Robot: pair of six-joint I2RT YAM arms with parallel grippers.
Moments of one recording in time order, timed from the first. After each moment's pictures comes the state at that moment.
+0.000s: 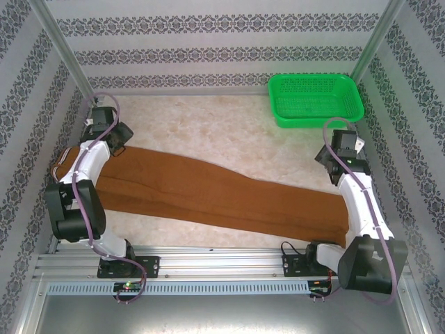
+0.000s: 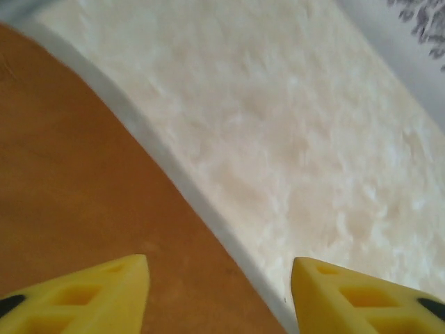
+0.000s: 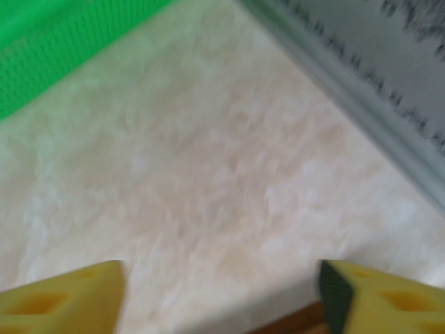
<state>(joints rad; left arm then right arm) 0.19 1.58 1.17 -0.46 -0.02 -0.63 -0.13 1.17 0.90 -0.66 0.21 0.47</state>
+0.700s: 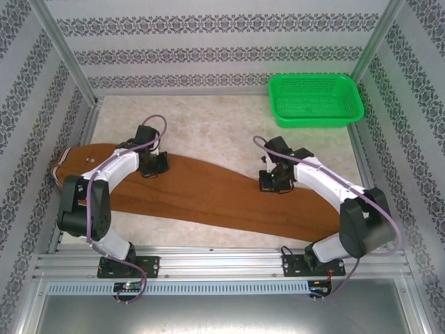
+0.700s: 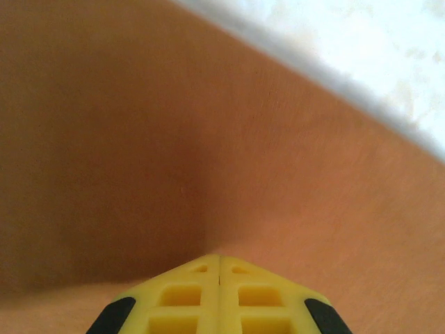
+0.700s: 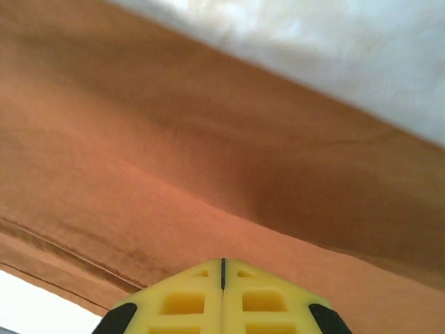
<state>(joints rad) -0.13 1.61 1.02 -0.61 0.19 -0.43 0.42 1.47 0.96 -0.85 -0.22 0.40</state>
